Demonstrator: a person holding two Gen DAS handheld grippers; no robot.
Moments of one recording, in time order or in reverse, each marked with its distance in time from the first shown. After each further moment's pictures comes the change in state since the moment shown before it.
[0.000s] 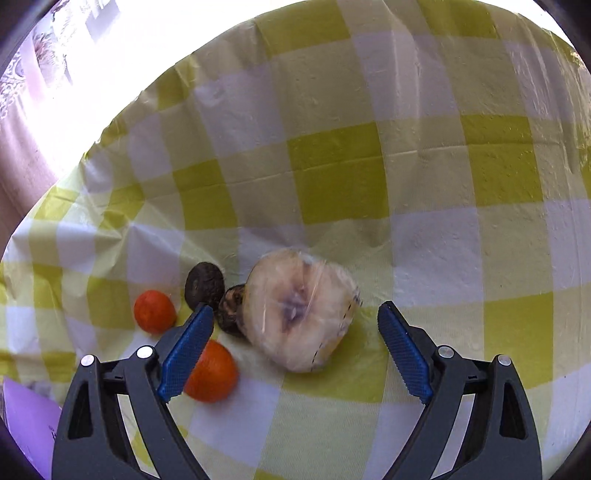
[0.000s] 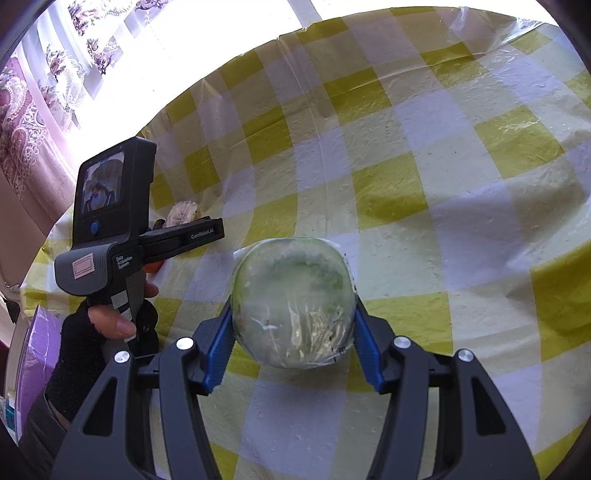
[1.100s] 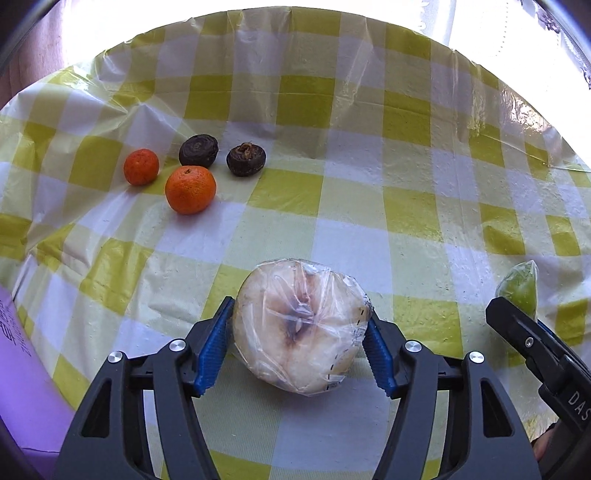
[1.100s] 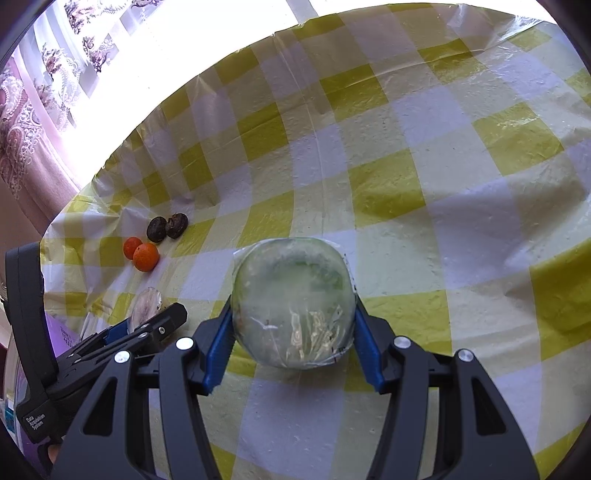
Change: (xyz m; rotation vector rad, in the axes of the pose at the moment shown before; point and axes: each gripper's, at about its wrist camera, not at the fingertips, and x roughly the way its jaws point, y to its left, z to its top) left arm -0.078 0.047 -0.104 -0.194 0.051 -0.353; right arm 0.004 -0.001 0.004 0.005 0.010 -0.009
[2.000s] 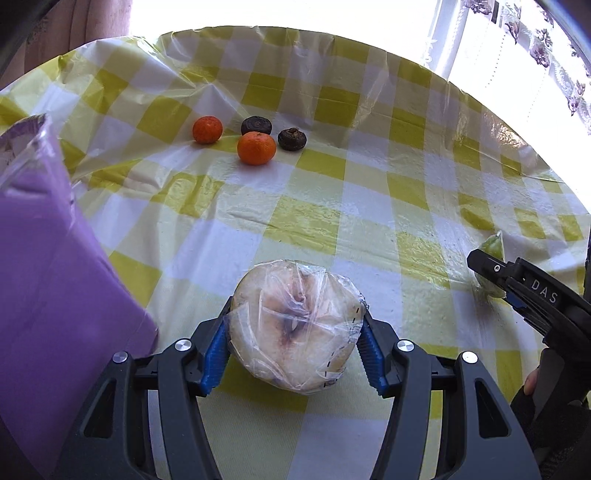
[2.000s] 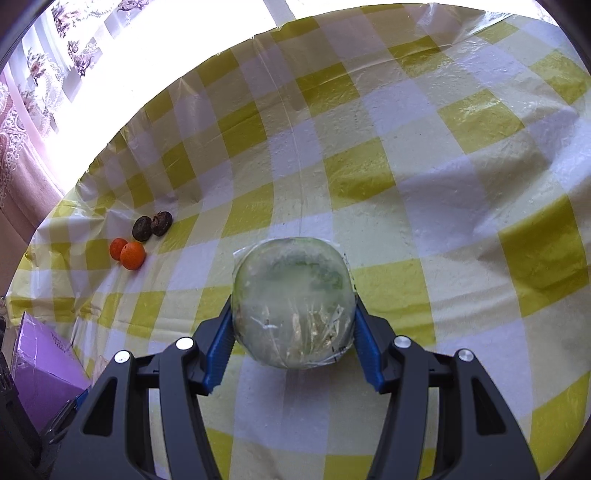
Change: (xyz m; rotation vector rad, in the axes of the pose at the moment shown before) left arm -0.071 0.034 -0.080 -0.107 -0.064 -0.056; right arm -0.020 0.009 -0.028 0.045 -0.011 -0.074
